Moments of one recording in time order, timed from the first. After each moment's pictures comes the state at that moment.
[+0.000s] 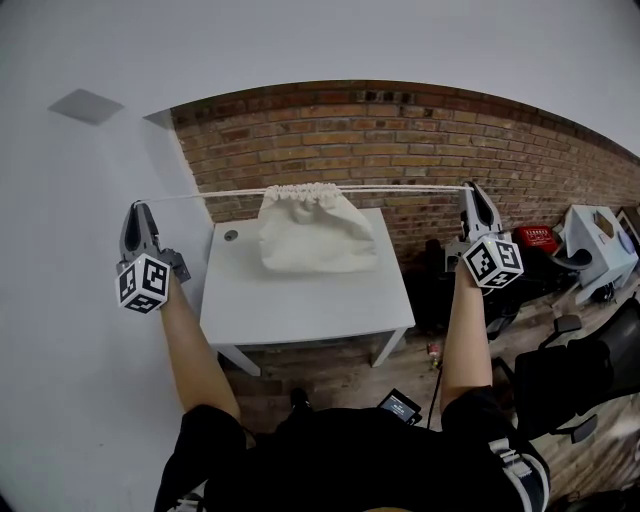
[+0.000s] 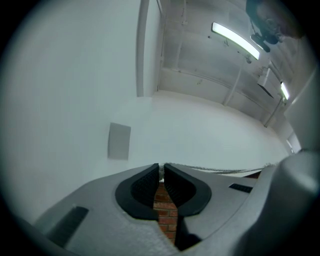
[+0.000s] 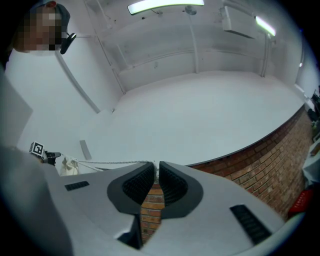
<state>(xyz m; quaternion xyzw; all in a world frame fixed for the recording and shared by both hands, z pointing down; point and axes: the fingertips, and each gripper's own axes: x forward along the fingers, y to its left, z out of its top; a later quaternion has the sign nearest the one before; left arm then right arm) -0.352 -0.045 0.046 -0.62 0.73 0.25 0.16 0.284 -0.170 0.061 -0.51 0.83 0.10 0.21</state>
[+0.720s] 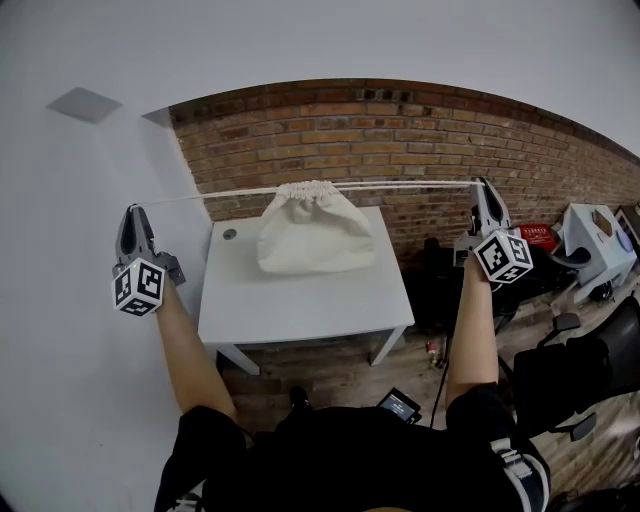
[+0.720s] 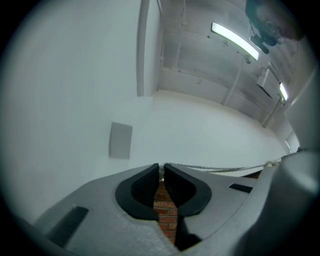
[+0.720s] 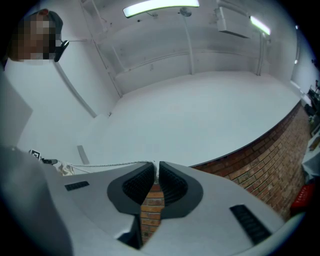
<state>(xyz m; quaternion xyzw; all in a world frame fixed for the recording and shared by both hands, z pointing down) -0.360 -0.038 0.053 -0.62 0.73 0.24 0.16 0.310 -0.173 0.051 -0.51 0.82 0.09 0.23</state>
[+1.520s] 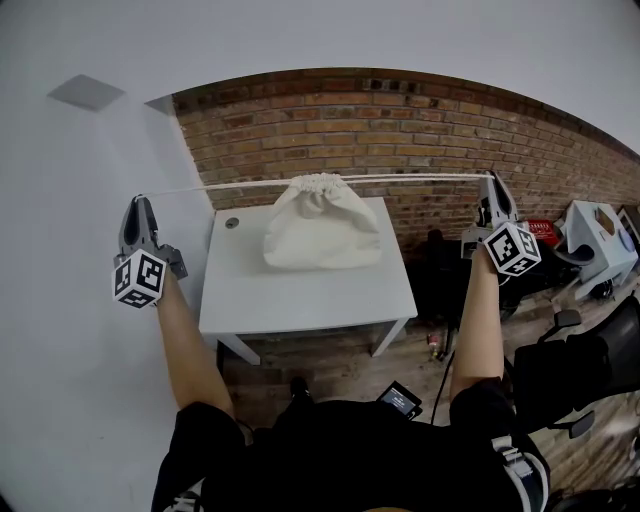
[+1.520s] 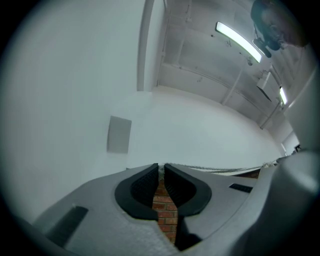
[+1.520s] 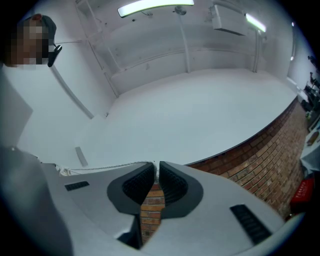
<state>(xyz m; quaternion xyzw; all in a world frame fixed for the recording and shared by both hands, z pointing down) -0.361 -0.045 0.059 -0.64 0.72 0.23 0.13 0.318 -0.182 0.052 -0.51 0.82 0.07 0.24</state>
